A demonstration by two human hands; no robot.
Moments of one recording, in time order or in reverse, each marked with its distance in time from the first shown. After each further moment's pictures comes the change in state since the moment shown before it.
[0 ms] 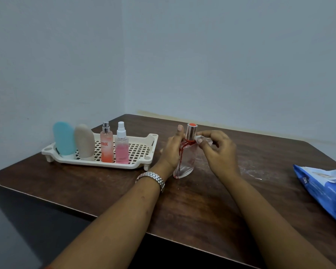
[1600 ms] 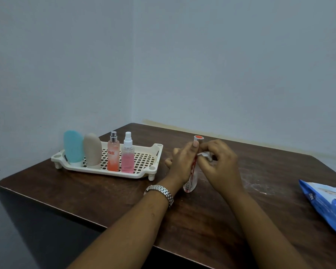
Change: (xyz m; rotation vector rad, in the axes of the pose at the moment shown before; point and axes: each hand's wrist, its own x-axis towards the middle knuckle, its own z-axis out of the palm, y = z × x) left_hand -0.020 0.011 0.019 0.322 0.082 -0.029; right_hand -0.004 -0.019 -0.001 -0.162 -0.015 -0.280
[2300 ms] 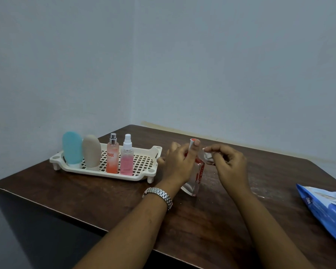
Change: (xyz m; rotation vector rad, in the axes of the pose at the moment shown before) left_hand 0.000 0.010 -0.009 0.446 0.190 0.152; right_hand 0.003 0.008 -0.010 0.333 0.061 0.309
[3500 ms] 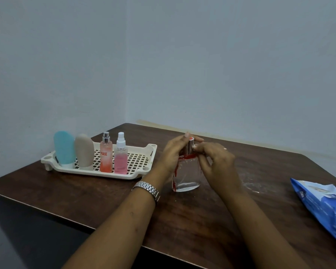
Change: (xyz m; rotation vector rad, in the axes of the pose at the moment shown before) left_hand 0.006 0.010 -0.019 -0.850 -0.334 -0.053; right_hand -0.006 -0.002 -0.001 -0.508 -0.059 -0.522
